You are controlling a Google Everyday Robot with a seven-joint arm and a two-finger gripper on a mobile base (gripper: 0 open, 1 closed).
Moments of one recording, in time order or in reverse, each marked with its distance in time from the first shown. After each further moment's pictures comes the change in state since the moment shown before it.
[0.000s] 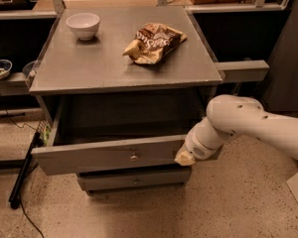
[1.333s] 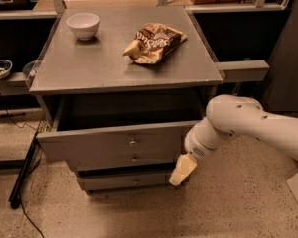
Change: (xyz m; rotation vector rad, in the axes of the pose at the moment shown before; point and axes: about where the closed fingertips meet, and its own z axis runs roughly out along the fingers) arm 0.000 0.000 0.000 0.000 0.000 0.000
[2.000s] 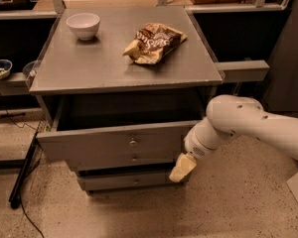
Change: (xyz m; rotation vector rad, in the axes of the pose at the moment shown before) arm 0.000 0.000 0.000 0.000 0.000 0.000
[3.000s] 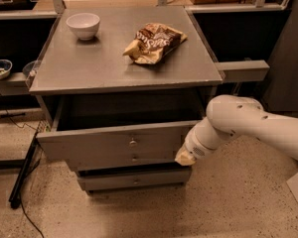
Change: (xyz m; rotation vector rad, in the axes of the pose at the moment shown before) arm 0.000 0.000 0.000 0.000 0.000 -0.001
